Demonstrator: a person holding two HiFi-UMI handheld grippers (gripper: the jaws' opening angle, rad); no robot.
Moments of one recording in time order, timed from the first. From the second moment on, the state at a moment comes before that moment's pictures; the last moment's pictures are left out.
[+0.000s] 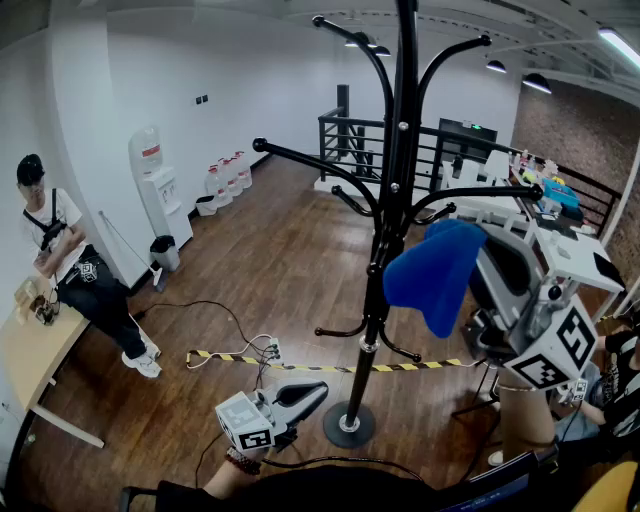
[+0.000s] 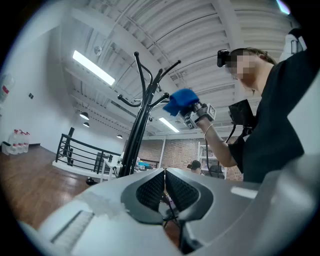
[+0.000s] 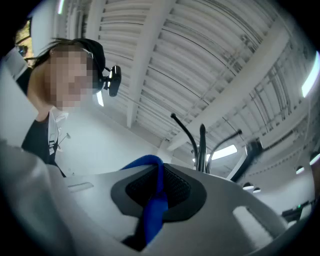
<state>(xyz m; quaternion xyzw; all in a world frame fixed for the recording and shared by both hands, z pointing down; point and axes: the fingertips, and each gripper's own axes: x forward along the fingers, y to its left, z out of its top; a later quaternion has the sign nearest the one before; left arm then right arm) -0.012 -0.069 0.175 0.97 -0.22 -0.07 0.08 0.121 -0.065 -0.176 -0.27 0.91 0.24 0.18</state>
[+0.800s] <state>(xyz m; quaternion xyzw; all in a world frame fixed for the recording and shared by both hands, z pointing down) -0.044 -0.045 0.131 0.97 -0.23 -0.09 0.02 0.104 -0.174 -0.416 -0.37 0.86 0.31 0.13</state>
